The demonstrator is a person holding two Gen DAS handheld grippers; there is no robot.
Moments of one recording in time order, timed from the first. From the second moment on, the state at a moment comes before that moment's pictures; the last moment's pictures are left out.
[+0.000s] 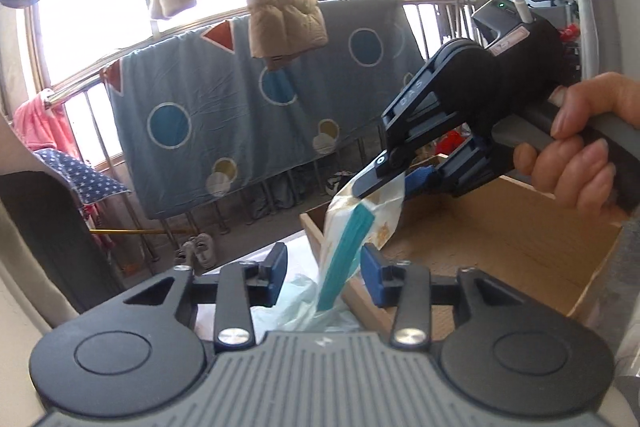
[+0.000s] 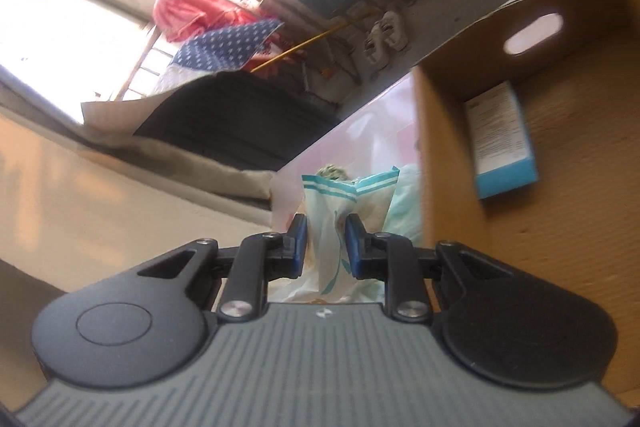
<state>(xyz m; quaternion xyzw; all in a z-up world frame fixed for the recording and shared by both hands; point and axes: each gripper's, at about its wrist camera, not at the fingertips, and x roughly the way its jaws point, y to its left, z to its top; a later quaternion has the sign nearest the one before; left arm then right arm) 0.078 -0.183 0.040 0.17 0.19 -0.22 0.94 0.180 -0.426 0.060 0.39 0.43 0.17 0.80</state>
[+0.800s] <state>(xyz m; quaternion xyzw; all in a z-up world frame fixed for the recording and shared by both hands) 0.142 -0.063 -0.002 0.08 0.32 -0.09 0.94 0.312 -0.497 -0.022 0.20 0.47 0.11 0.85</state>
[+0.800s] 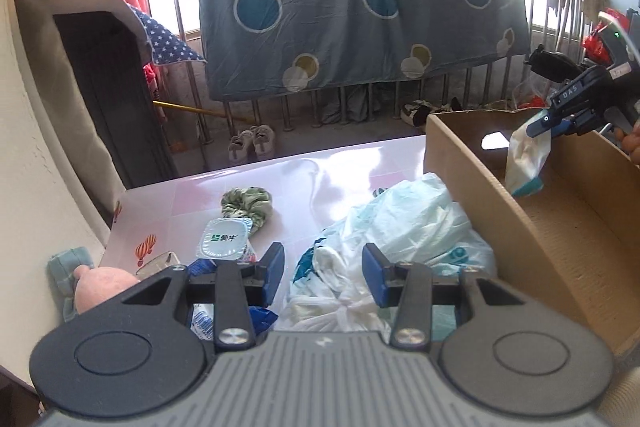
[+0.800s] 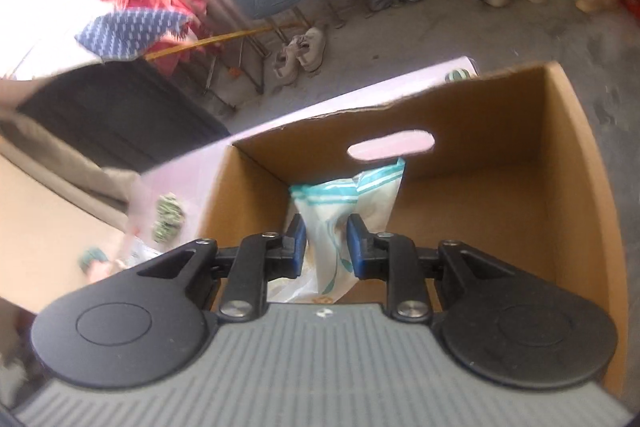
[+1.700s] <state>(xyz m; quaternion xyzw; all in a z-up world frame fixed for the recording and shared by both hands) 0.137 -0.054 -0.020 0.07 0.34 -0.10 0.93 0.308 -0.484 -0.087 0.14 0.54 -0.09 0.82</state>
